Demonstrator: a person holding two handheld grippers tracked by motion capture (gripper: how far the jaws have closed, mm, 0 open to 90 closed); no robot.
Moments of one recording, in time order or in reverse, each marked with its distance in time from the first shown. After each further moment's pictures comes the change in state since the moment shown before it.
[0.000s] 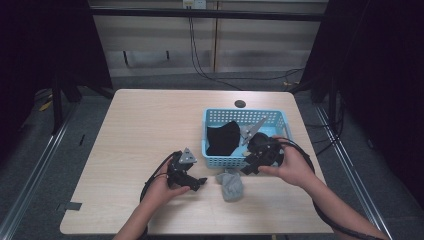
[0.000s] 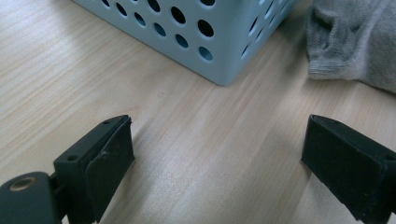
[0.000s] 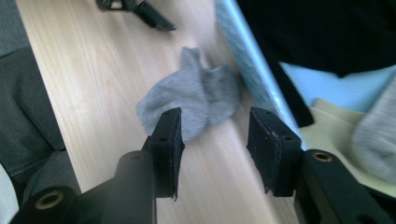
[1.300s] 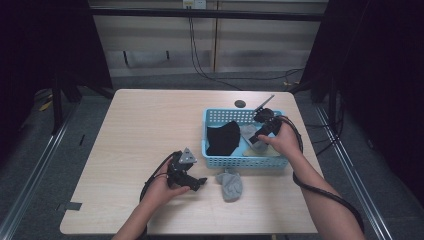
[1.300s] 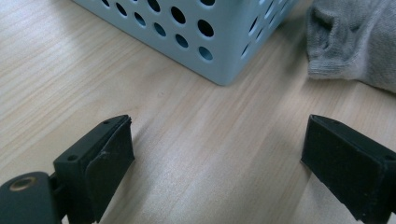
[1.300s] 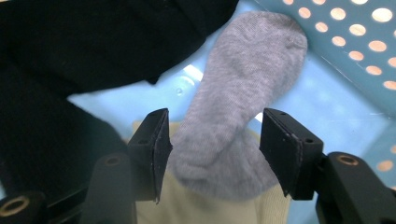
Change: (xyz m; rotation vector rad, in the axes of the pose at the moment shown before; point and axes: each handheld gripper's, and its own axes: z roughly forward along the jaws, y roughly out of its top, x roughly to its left) left arm 0.000 0.000 0.000 0.001 0.000 0.000; right arm -0.128 -0.001 0.045 0.026 -0.219 0.364
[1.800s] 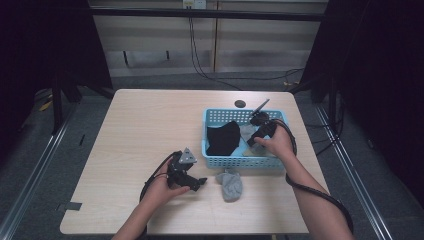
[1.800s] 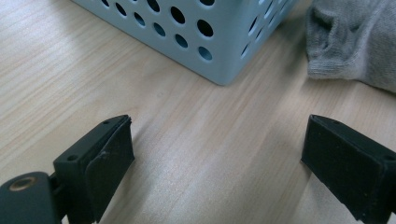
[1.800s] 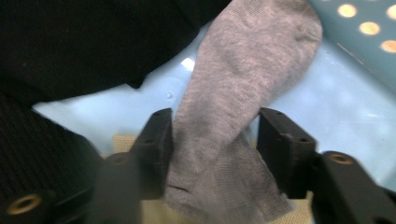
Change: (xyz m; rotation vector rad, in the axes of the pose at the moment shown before) left arm 0.000 0.000 0.000 0.007 -0.001 0.008; right arm -0.002 0.001 0.028 0.034 -0.010 0.019
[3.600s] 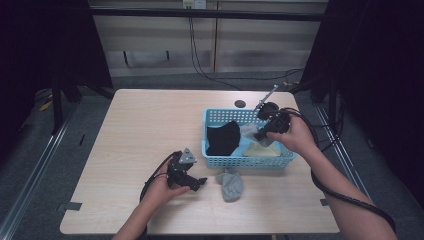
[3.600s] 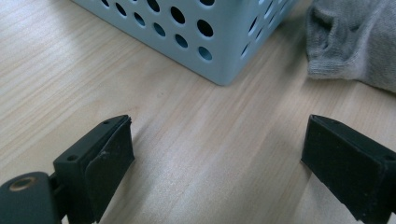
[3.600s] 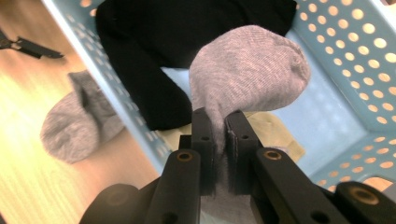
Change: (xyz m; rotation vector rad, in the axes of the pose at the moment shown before) left arm 0.000 0.000 0.000 -0.008 0.002 -0.004; right arm 0.038 -0.005 -0.108 -0.035 0.072 -0.244
